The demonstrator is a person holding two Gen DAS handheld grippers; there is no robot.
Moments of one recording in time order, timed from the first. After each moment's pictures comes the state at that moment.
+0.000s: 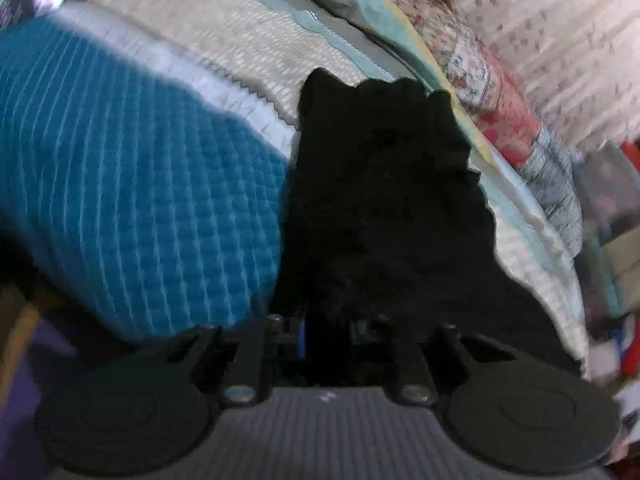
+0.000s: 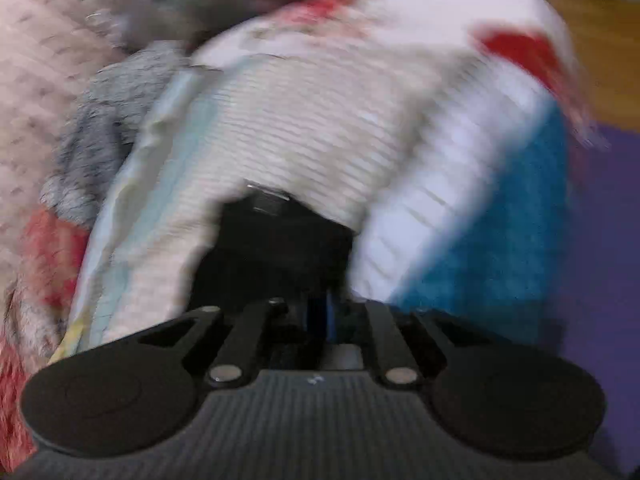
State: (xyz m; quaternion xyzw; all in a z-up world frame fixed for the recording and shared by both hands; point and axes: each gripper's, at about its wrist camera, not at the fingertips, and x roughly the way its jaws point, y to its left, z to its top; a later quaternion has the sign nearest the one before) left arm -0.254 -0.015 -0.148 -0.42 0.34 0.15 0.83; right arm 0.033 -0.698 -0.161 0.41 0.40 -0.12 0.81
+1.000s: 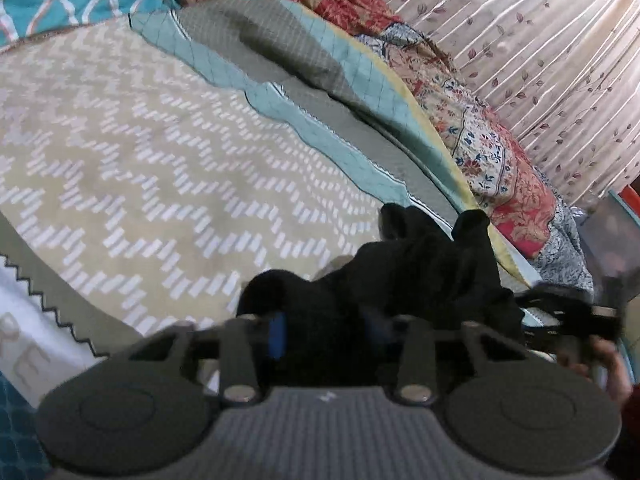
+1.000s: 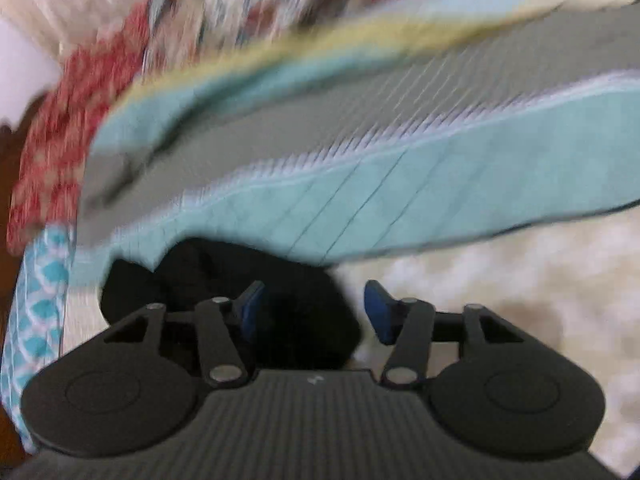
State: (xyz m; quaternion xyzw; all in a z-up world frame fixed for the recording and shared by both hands) left arm -0.074 0.102 -0.175 -0.38 0.27 0.16 0.87; right arm 0.268 -0.184 -0.198 0.13 0.54 0.31 0.78
